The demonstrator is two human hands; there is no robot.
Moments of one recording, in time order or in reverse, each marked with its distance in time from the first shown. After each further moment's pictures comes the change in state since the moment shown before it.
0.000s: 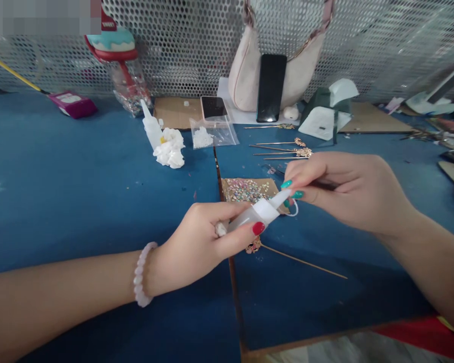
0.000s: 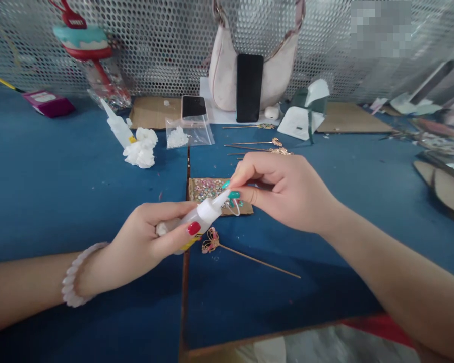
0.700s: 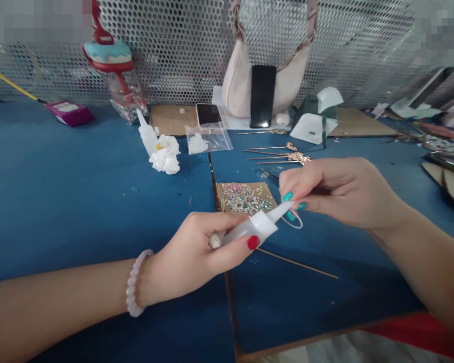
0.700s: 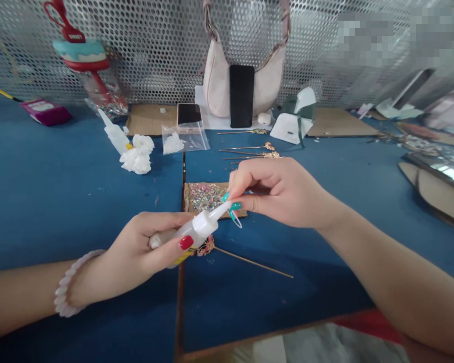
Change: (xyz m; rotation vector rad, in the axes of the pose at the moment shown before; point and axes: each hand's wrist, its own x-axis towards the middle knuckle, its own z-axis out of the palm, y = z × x) left_hand -0.006 0.001 0.000 -0.041 -0.079 -0.083; right_hand 0.003 0.003 -0.008 0.320 -0.192 -0.003
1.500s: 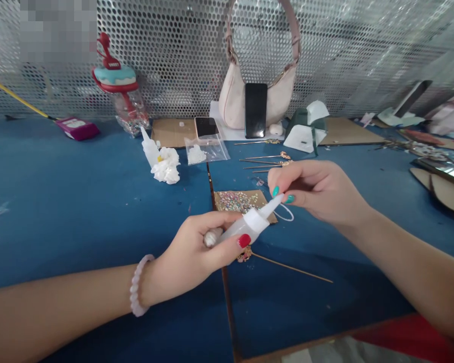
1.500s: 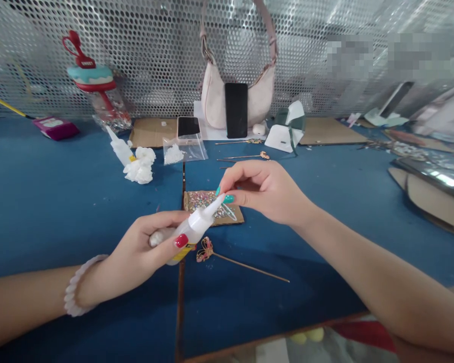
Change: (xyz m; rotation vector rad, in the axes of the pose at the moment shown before) left_hand 0.005 0.004 0.001 -0.087 0.077 0.047; right_hand 0.003 0.010 0.000 0.113 0.157 0.030
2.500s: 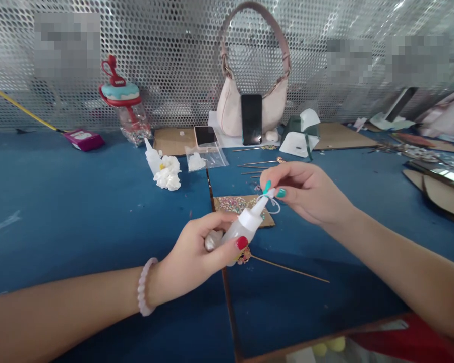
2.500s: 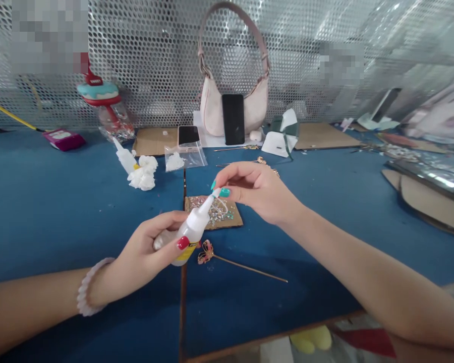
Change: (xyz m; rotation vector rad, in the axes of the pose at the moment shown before) left_hand 0.001 0.001 0.001 0.066 0.053 0.041; right_hand 0.006 0.000 0.010 0.082 0.122 0.076
